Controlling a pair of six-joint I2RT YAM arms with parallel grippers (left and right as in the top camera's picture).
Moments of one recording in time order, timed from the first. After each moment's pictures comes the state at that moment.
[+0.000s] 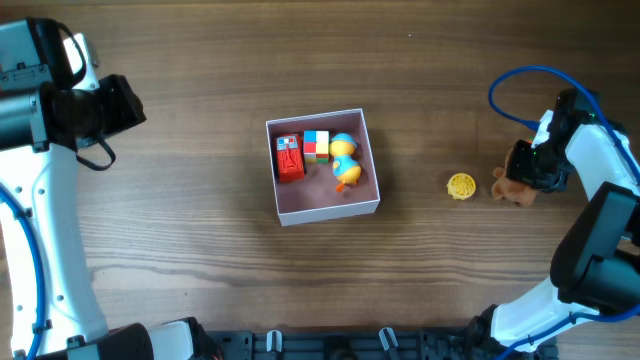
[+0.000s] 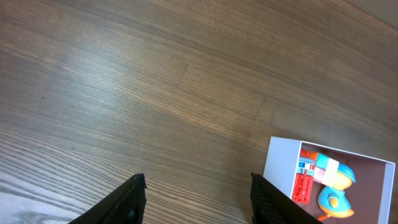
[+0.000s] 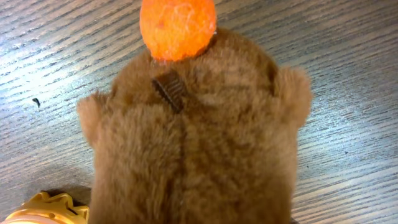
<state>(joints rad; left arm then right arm) 0.22 1.50 1.70 -1.25 0.09 -0.21 -0.36 1.83 1.17 -0.83 0.01 0.04</state>
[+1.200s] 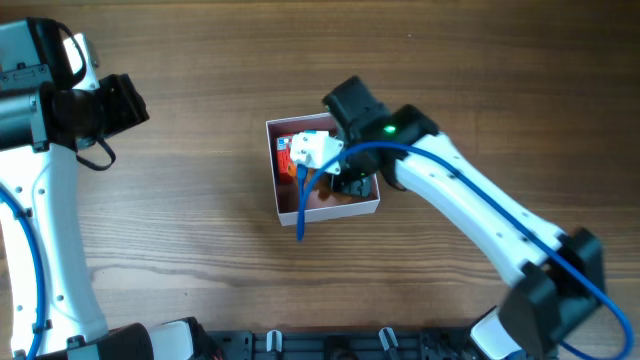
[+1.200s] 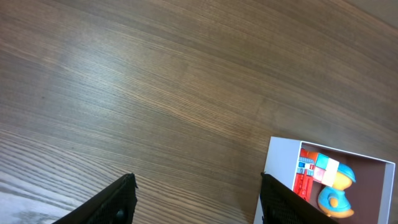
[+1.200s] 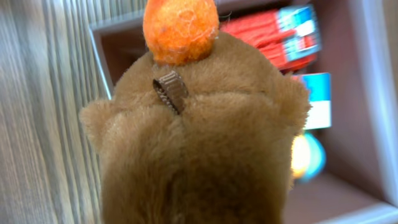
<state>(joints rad) 0.22 1.50 1.70 -1.25 0.09 -0.21 0.64 1.73 1.43 -0.98 -0.20 -0.81</state>
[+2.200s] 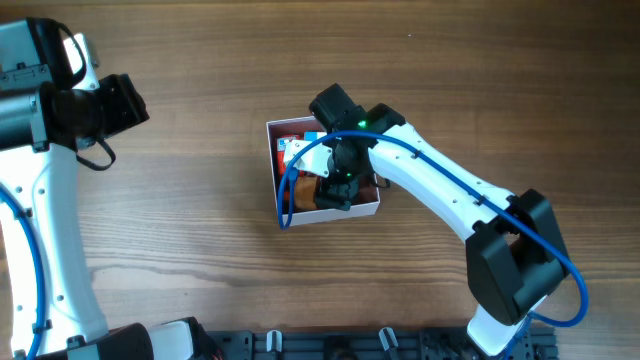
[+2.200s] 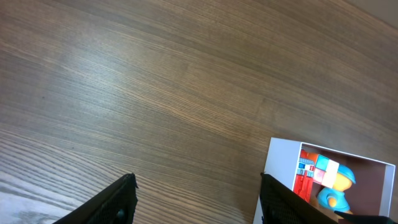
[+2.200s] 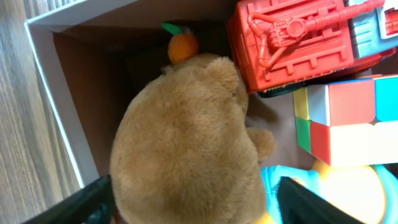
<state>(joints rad) 0.22 1.50 1.70 -1.25 0.09 -0.21 0.64 1.88 1.43 -0.94 -0.26 -0.75</state>
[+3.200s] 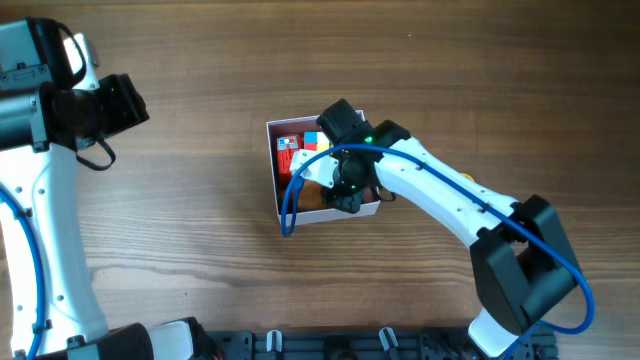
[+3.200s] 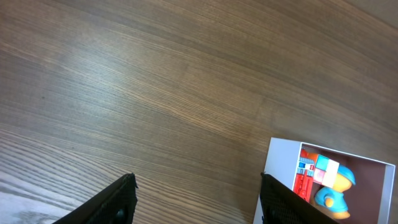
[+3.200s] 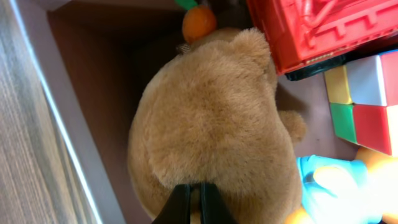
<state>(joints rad) 0.22 1.50 1.70 -1.25 0.09 -0.21 0.64 1.83 1.28 -0.83 -0.28 -0.68</state>
